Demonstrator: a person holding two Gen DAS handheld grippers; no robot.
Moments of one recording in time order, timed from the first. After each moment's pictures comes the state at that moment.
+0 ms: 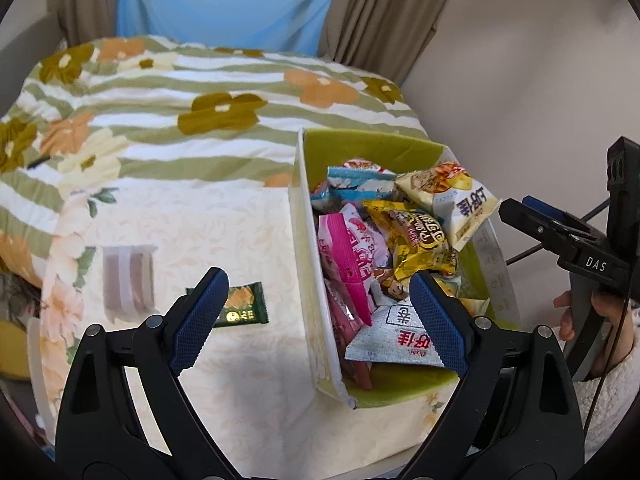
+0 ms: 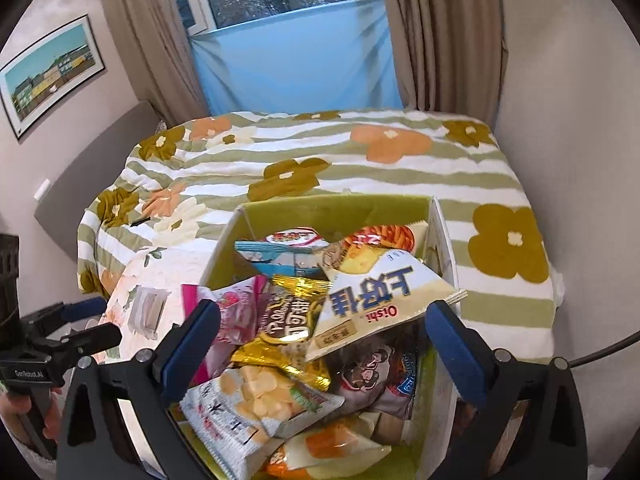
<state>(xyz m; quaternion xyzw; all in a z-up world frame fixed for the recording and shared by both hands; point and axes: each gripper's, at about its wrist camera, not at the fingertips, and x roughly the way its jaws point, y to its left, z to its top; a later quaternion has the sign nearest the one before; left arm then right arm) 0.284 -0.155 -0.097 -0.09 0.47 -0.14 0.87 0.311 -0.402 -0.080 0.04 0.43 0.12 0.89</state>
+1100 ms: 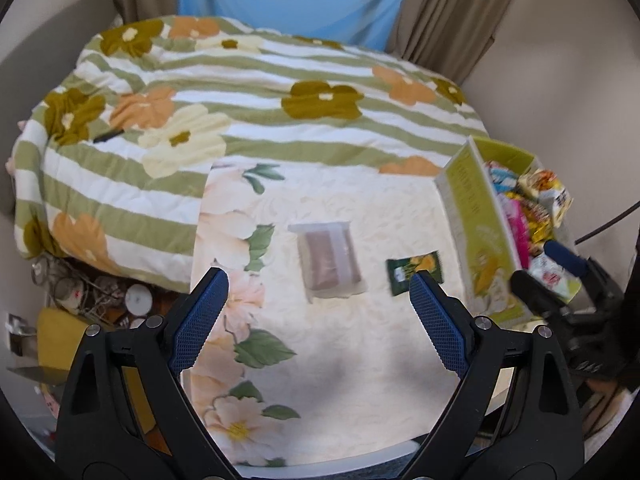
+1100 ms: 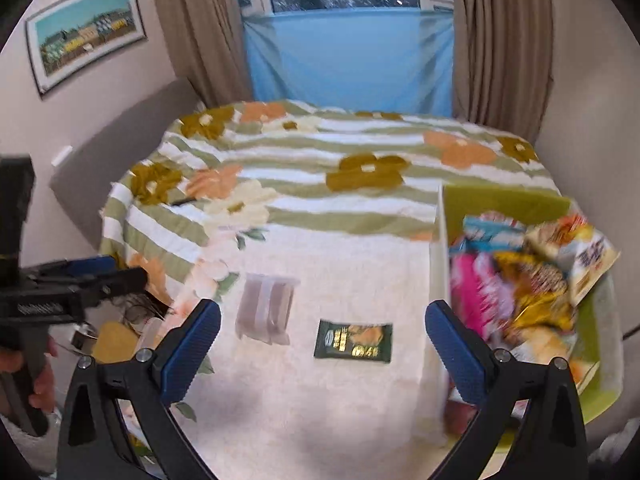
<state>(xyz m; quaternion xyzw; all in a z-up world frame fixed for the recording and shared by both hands) 0.271 0.103 -0.117 -0.08 0.50 -0.08 0.86 0.258 -0.146 -0.100 0.01 0.42 0.13 0.90</state>
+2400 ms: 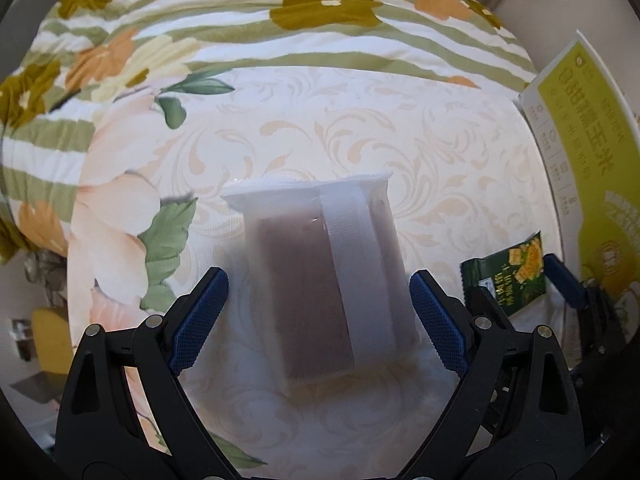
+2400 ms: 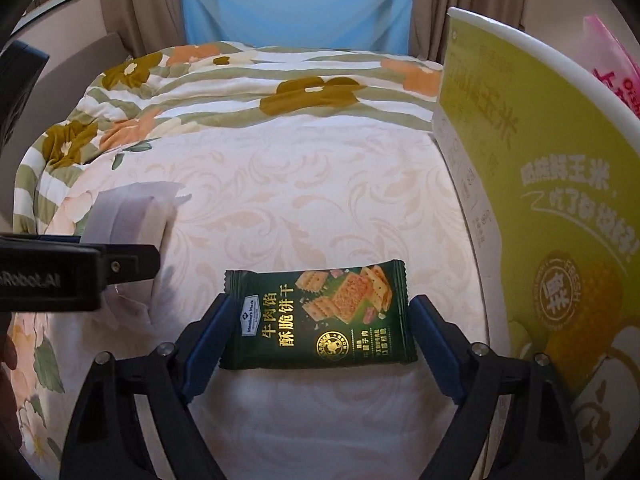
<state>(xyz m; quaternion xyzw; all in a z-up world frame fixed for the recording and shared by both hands) 0.377 0.021 -0.303 -0.03 0.60 -0.06 0.80 0.310 -0.142 -0.279 -0.02 0.48 0.03 0.88</state>
